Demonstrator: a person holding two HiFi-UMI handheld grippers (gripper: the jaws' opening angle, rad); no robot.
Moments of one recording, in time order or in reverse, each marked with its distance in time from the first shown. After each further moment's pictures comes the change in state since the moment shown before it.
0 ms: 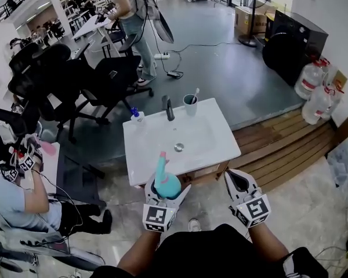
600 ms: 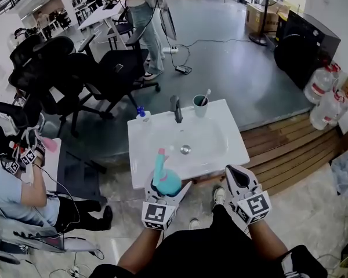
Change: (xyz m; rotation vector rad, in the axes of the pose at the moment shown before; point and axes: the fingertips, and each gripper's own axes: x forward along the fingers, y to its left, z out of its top) left arm 0.028 0.050 -0.002 -0.030 -0.017 0.048; right arm 0.069 -0.017 -0.004 0.002 -0.006 0.038
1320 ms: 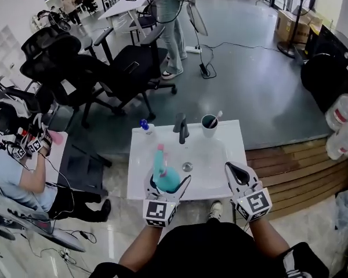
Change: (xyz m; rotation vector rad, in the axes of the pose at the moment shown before) left arm 0.108 0.053 0.018 -0.004 0.041 0.237; right arm 0.113 -0.096 0.015 -0.016 -0.009 0.205
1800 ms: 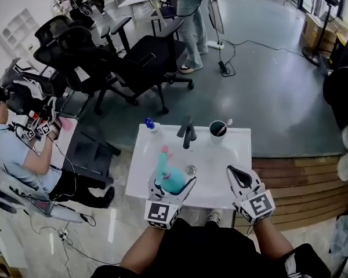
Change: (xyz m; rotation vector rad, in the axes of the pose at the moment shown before) left arm 0.043 -0.012 0.002 -0.022 0.010 0.092; right arm 0.035 -0.042 -0.018 0.015 0.021 0.201
